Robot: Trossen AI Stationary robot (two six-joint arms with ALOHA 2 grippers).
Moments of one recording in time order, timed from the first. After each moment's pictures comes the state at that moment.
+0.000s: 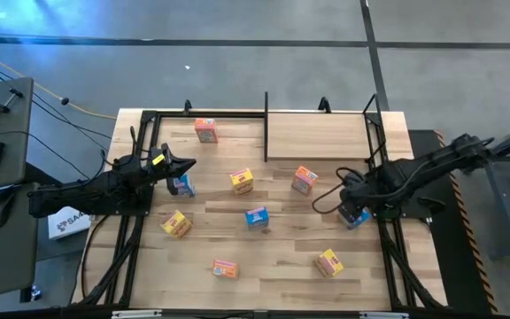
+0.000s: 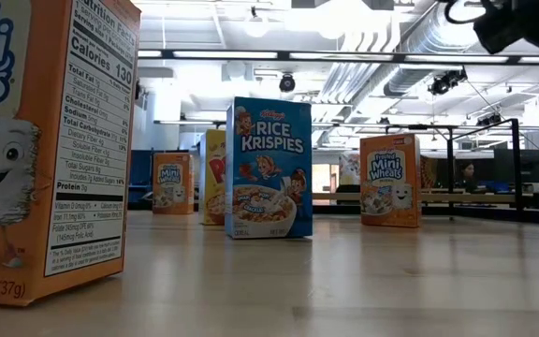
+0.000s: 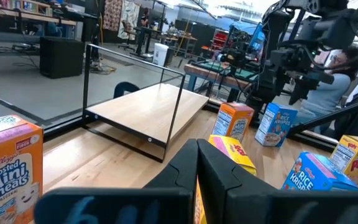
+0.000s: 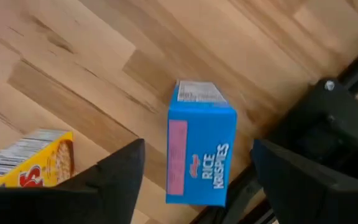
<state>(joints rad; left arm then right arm) 0.25 0.10 0.01 0.09 -0.09 -0.22 0.37 1.09 0.98 -1.39 0.03 1.27</state>
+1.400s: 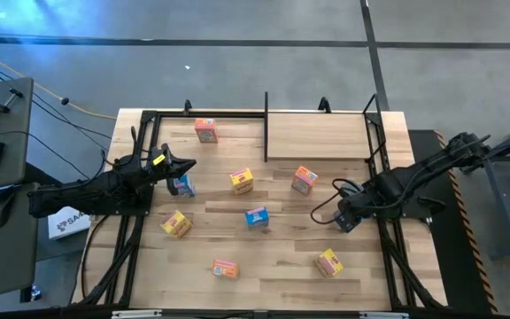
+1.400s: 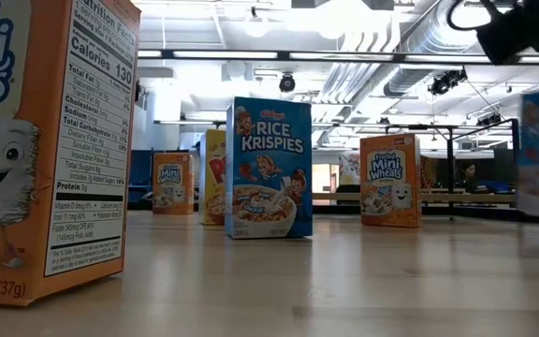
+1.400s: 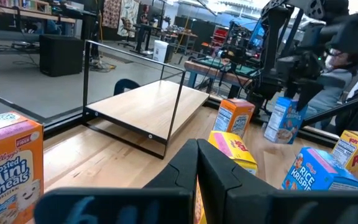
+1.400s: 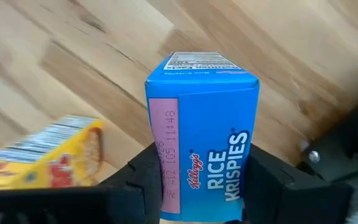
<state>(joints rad) 0.25 0.10 0.01 0.08 -0.09 -0.22 0.41 1.09 0.90 -1.19 -0.02 1.30</state>
